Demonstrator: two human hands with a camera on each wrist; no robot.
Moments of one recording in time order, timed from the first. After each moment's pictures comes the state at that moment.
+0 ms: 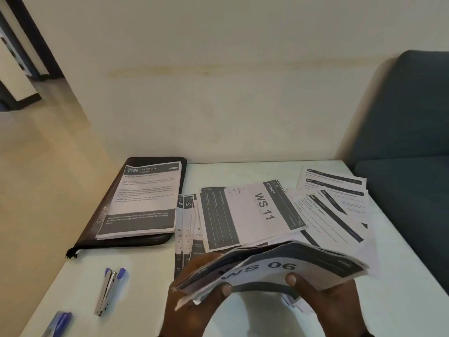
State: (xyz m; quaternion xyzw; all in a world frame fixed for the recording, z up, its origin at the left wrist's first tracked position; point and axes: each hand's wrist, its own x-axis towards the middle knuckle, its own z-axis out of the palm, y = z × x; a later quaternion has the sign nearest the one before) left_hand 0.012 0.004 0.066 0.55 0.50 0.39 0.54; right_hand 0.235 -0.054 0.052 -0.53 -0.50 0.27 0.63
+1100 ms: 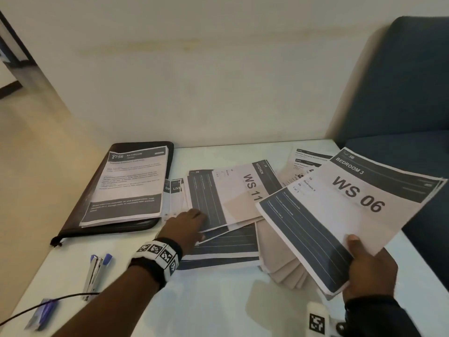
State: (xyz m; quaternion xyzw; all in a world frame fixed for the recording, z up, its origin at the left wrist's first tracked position) left_hand 0.027 0.146 -0.017 0.89 0.45 -0.05 0.07; right_hand 0.318 -0.053 0.021 -0.73 -0.07 0.23 0.64
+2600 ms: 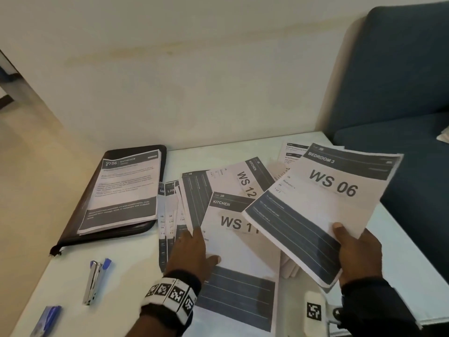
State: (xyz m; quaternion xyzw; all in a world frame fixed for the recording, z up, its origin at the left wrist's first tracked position) left_hand 0.055 0.063 -0.004 0.75 0.63 -0.04 0.20; right_hand 0.328 -0.058 0.017 -0.76 -0.13 0.26 0.58
